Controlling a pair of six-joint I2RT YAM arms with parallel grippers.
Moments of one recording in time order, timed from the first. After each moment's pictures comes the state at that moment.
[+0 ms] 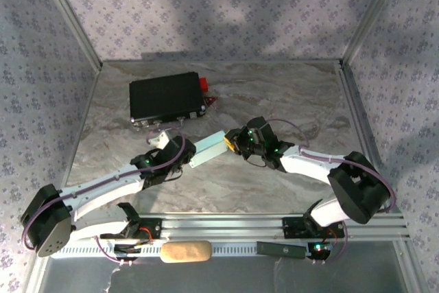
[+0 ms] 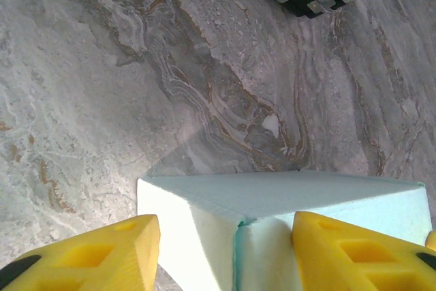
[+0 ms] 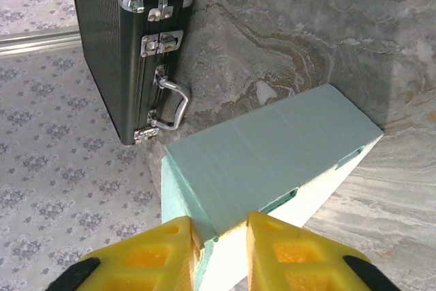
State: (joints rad) left arm -0.88 1.09 0.61 -0.37 -0.40 -1.42; right arm 0.69 1.44 0.65 0.22 -0.21 1.51
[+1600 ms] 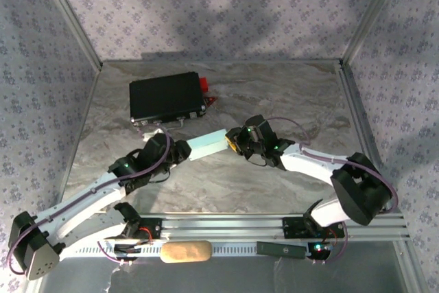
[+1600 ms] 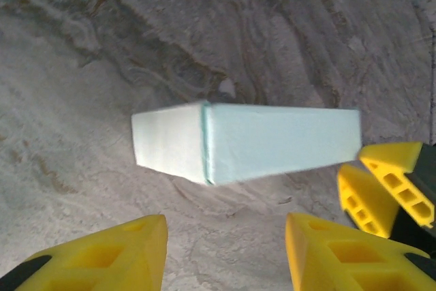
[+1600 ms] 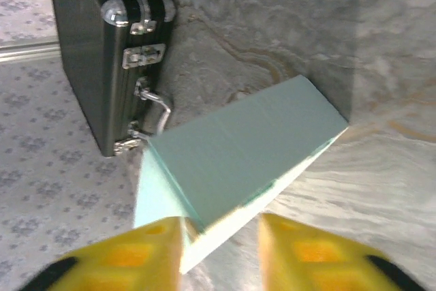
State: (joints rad) left arm -0.79 0.89 0.64 -0.48 -0.19 -1.15; right arm 0.71 1.40 0.70 0.06 -0.14 1.47
